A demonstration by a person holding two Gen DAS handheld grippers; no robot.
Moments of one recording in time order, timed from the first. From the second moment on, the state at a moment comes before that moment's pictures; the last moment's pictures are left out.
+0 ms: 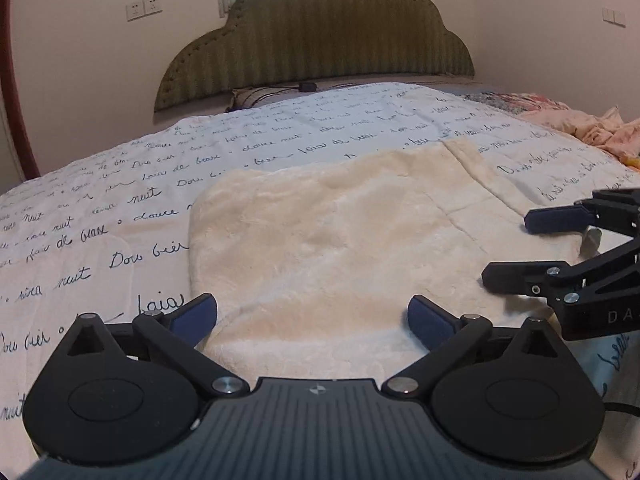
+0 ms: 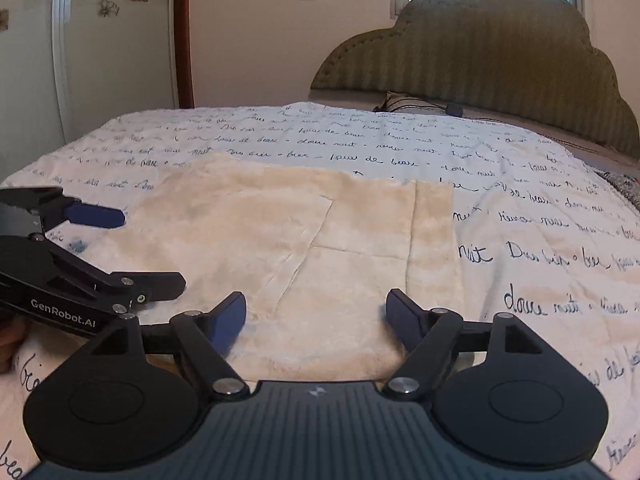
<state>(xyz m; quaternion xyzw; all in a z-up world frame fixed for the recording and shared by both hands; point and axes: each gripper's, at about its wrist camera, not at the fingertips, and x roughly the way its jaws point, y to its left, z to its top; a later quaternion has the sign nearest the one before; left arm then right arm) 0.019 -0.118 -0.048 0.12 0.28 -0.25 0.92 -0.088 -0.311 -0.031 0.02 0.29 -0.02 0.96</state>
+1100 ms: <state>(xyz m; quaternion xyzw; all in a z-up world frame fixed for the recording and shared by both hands) 0.010 -0.092 -0.047 0.03 0.33 -0.20 0.92 -0.107 -0.298 -0.036 -0.02 0.28 -0.01 0.96</state>
